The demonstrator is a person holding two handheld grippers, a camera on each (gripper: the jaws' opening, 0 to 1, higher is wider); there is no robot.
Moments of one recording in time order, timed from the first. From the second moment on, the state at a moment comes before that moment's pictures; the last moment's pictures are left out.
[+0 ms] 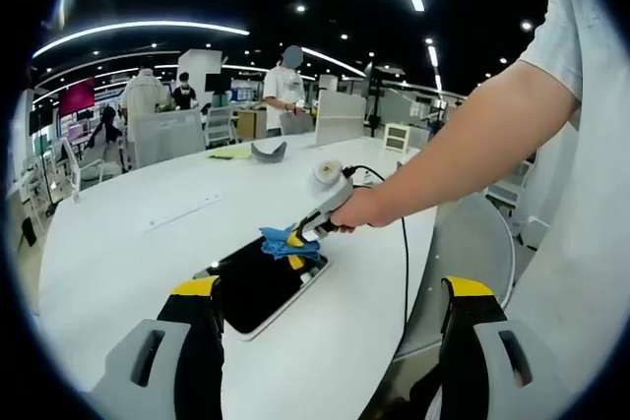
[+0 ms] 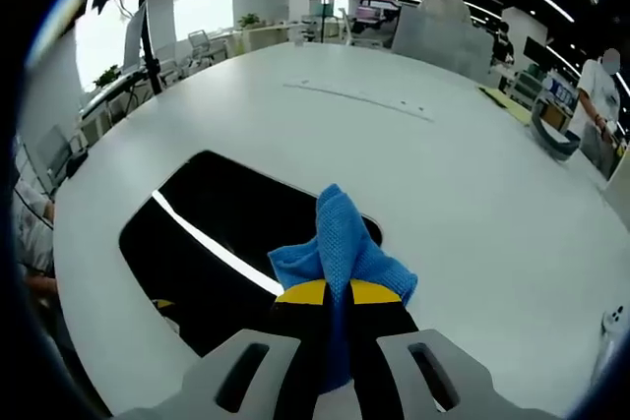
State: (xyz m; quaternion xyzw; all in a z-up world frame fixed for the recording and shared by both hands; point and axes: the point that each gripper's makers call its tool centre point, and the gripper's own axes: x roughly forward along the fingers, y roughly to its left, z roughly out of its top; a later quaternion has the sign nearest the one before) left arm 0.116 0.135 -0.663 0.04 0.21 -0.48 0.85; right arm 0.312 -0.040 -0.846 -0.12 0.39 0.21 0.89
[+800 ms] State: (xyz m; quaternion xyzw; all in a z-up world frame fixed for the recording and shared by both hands) left arm 0.126 0.159 -0.660 0.05 0.20 -0.50 0.84; right arm 0.307 -0.030 -0.846 -0.11 0.40 0.17 0.89
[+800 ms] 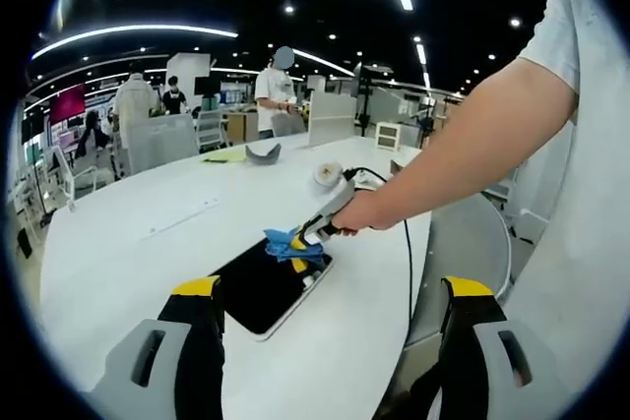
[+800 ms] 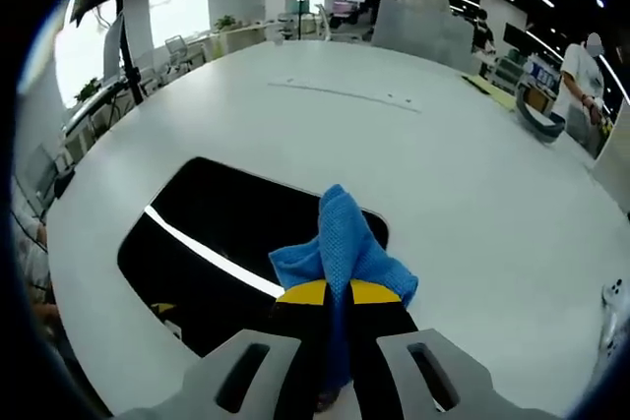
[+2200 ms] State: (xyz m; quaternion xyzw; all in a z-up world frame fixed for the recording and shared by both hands) left arm 0.124 0.222 -0.658 0.04 0.19 -0.50 0.85; right arm 0.298 0.042 -0.846 -0.12 0.41 0.18 0.89
